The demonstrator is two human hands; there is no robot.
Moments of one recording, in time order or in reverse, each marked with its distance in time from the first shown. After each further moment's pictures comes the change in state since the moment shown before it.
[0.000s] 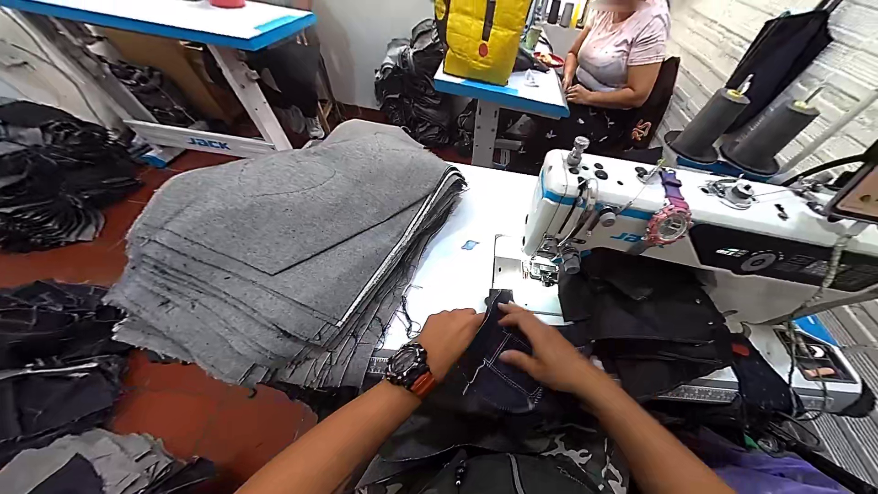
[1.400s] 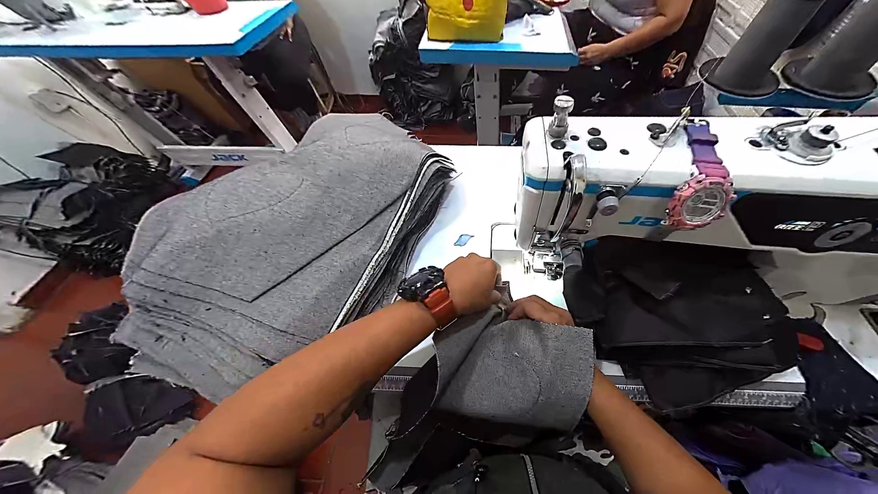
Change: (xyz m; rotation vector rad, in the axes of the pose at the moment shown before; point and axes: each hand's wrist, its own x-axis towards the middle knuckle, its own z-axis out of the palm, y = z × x) left_hand 0.105 0.011 -0.055 0.061 -0.287 -0.011; right_hand 0.058 0.040 -0.019 0.460 -0.217 0.294
